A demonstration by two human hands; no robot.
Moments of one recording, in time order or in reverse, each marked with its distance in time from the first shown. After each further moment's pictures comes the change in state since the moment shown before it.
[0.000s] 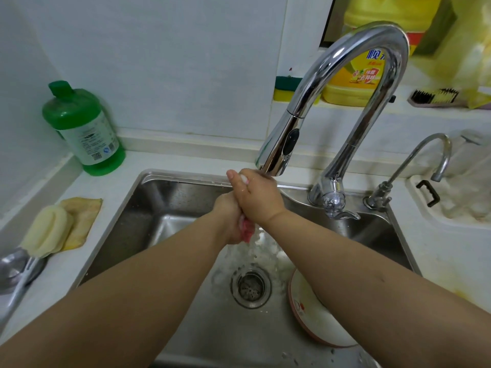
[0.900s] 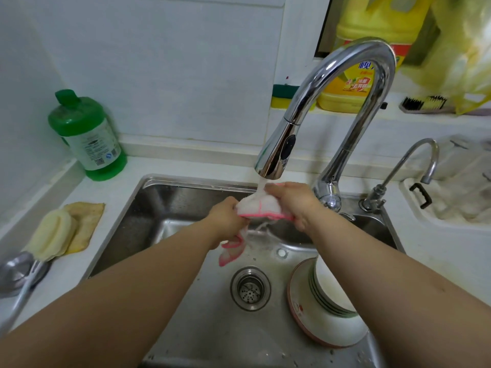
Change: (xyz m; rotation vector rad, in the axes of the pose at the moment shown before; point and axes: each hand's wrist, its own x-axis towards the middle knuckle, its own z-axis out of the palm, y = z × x) left_hand 0.006 -0.004 -0.031 0.841 0.050 0.312; right_hand -0.006 0.032 -0.040 0.824 0.029 0.672
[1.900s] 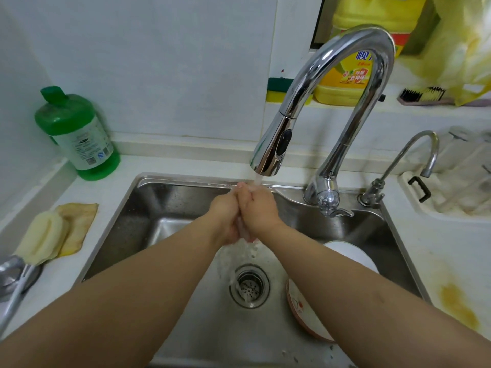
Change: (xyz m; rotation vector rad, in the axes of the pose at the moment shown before) left_hand 0.007 0.022 0.019 -0.764 0.010 -0.278; right_hand -0.005 0.031 0.050 -0.610 0.047 -0.506
